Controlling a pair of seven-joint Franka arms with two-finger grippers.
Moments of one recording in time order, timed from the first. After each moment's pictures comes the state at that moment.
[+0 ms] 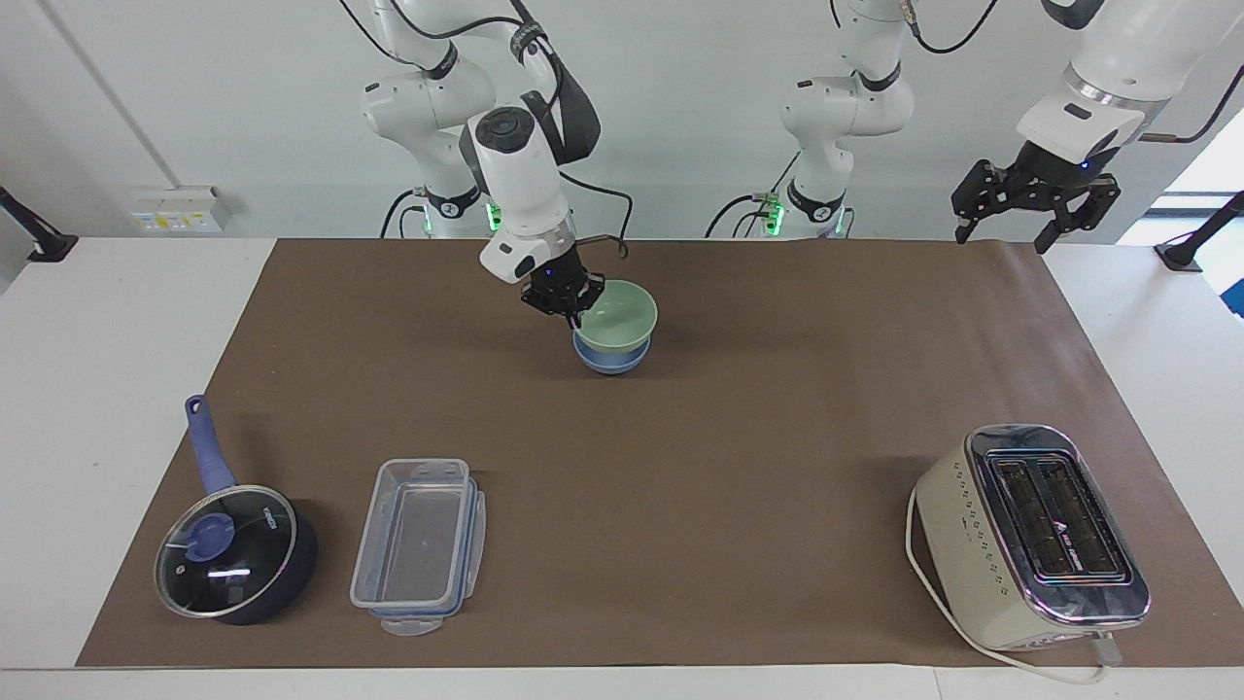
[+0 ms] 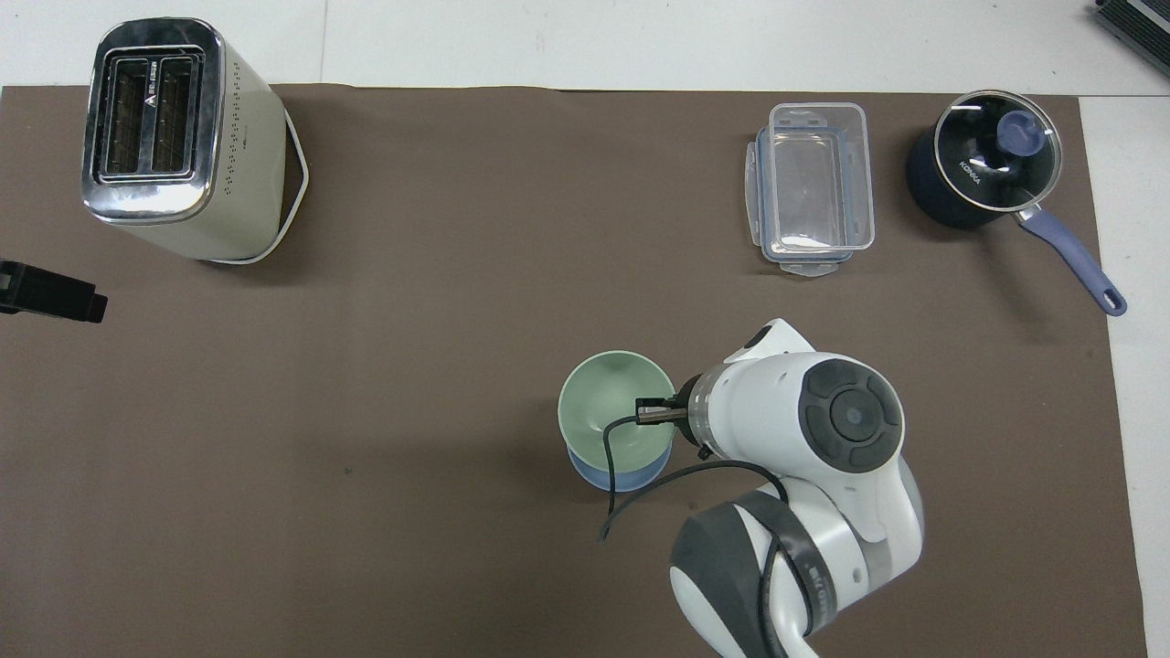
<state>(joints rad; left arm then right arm) -0.05 0.00 -0.01 -1.45 -0.01 1.45 0.18 0.38 -0.03 0.12 -2.20 0.18 2.29 0.39</state>
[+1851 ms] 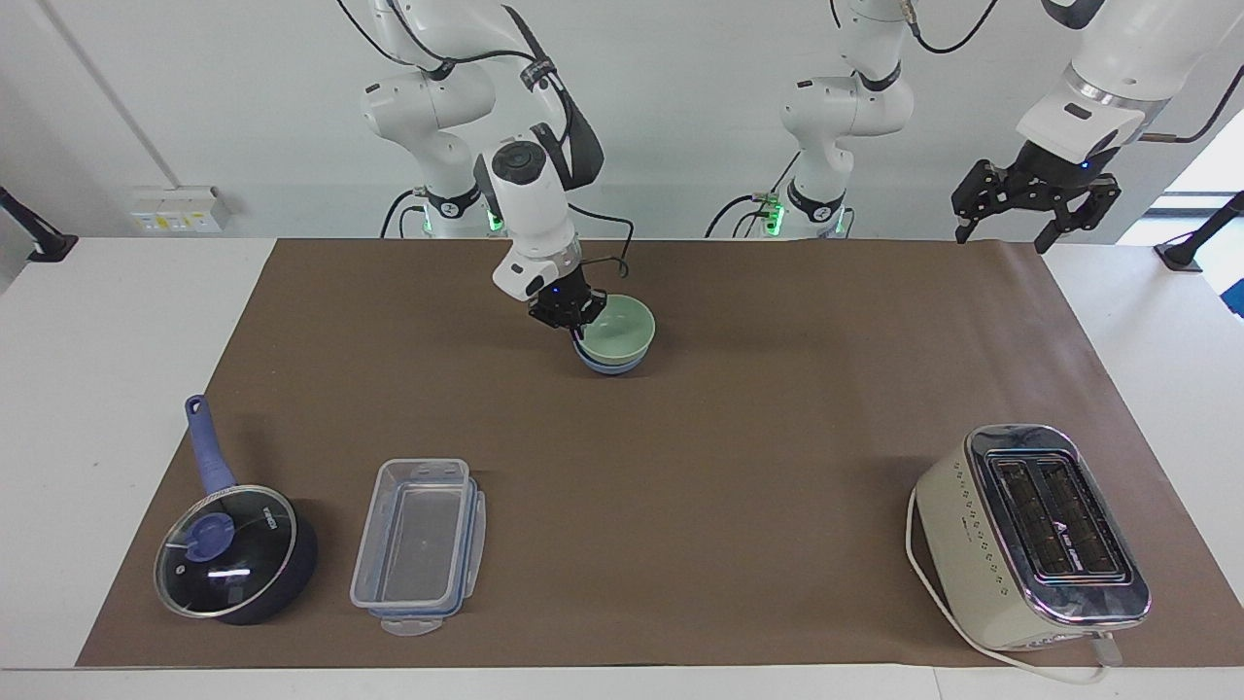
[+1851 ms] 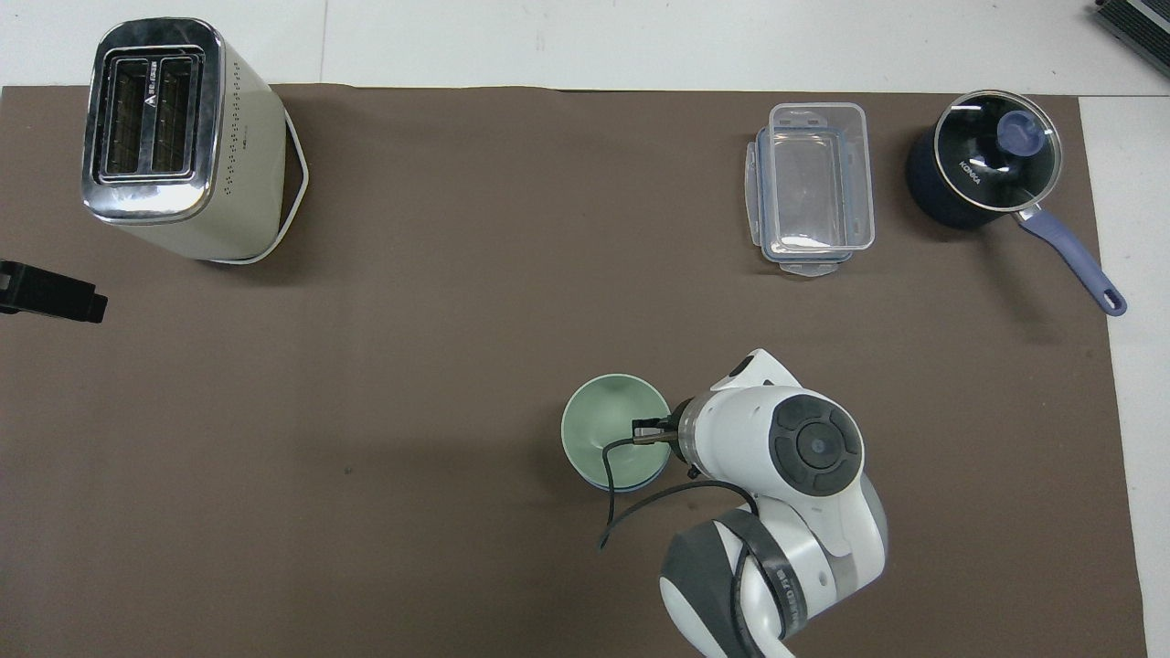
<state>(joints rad) -0.05 0.00 -0.01 -1.45 -0.01 1.45 0.18 0.40 0.00 0.12 -2.31 0.18 2.42 0.38</state>
